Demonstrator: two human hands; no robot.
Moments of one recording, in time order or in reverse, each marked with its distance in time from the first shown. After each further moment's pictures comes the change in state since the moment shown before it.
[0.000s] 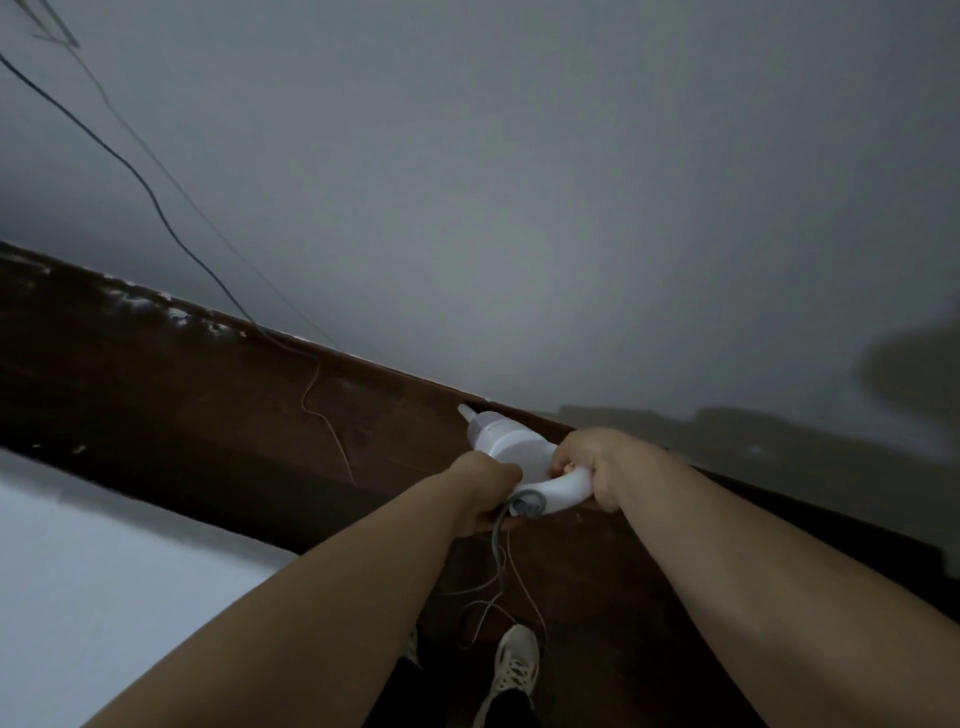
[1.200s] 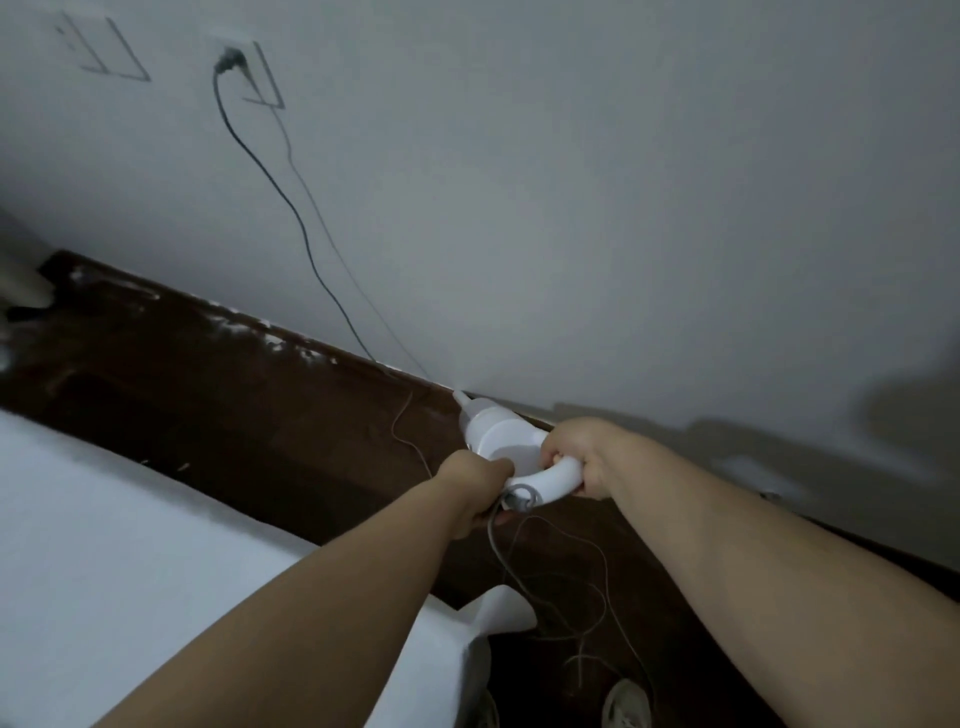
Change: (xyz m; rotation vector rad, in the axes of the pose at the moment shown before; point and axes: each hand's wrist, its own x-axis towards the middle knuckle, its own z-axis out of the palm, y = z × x) left_hand -0.021 -0.040 -0.225 -0.068 0.184 0.076; right_hand -0.035 -0.113 0.207 0.019 -0.037 -0.178
